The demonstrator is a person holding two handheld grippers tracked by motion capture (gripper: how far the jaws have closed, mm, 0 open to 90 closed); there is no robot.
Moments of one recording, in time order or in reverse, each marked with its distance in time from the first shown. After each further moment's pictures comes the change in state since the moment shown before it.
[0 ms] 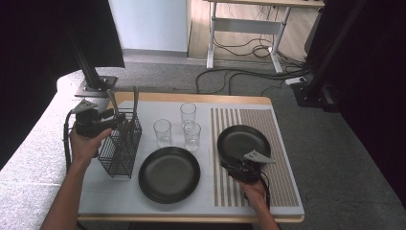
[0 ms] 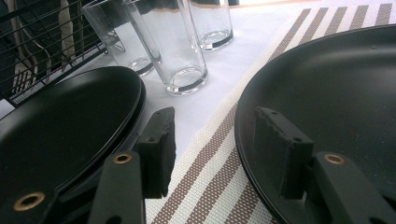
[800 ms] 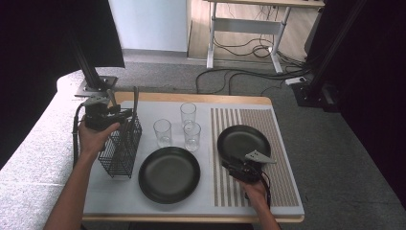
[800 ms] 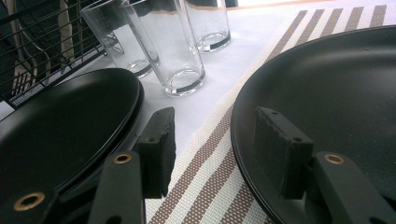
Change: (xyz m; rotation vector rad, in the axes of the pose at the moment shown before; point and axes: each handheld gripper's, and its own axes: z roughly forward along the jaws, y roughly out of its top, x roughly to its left) left arm -0.002 0.011 0.025 0.038 0.003 0.002; right arm -0.002 0.000 -0.002 -0.006 -0.004 0.004
